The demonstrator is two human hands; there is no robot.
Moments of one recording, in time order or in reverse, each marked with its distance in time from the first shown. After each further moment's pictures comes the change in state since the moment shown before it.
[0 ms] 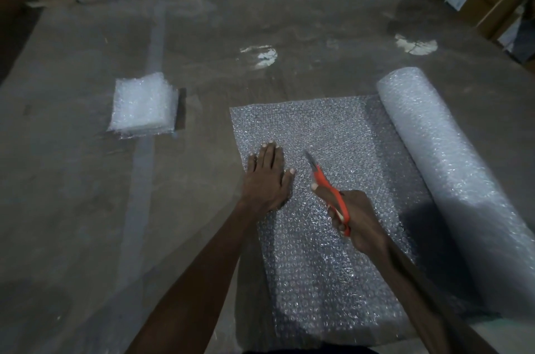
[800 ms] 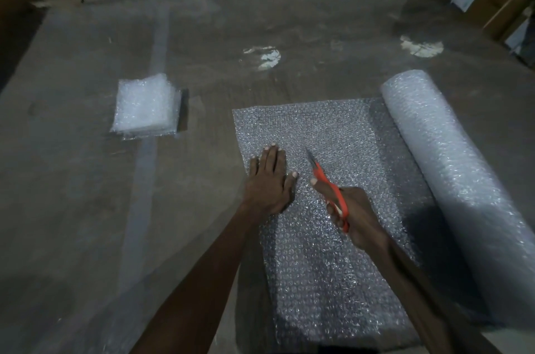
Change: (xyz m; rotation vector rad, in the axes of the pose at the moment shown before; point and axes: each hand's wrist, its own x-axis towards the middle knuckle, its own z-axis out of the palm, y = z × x) left_hand -0.001 0.003 -0.004 -0.005 -0.009 -0.004; right_hand 0.014 -0.007 0.005 0.003 -0.018 -0.020
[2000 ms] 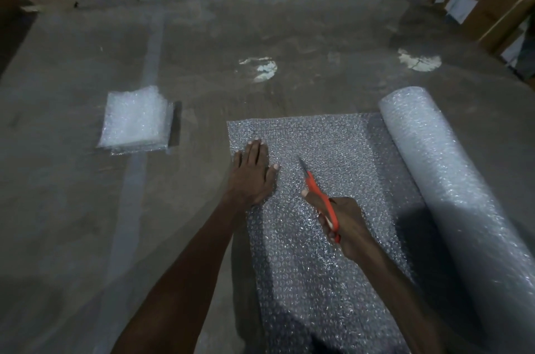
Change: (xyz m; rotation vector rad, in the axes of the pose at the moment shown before) left_hand 0.056 -0.040 -0.018 0.069 -0.014 -0.025; right_hand 0.024 -0.014 0.008 0.046 -0.012 0.029
